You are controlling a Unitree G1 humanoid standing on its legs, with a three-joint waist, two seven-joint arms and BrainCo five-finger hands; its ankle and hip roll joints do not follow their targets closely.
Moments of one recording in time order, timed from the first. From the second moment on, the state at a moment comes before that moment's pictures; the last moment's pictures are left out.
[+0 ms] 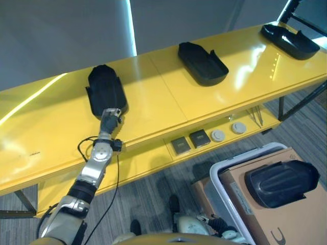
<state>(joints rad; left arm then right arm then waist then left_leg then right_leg) -0.36 0.34 -0.24 0.39 -0.17 -0.14 0.33 -0.05 -0.23 0.29 1.27 0.03 -0.06 -0.11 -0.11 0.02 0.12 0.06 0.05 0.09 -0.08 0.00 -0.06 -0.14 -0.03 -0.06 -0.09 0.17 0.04</state>
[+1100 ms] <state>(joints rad) 0.06 0.49 -0.28 -0.14 -0.13 -0.23 0.18 0.02 -0.16 0.19 1.23 0.19 -0.05 -0.12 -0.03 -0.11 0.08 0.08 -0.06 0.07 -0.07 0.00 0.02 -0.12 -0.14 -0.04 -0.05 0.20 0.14</state>
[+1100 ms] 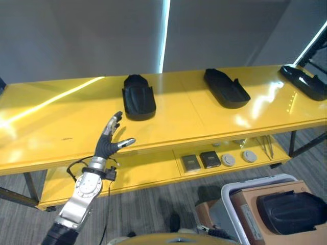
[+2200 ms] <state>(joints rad) -0.03 0.29 -0.29 0.34 0.01 -0.20 0.33 -0.05 -0.29 0.12 1.24 0.19 -0.09 -0.21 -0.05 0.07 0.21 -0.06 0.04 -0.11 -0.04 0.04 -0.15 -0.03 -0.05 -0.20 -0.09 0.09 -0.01</state>
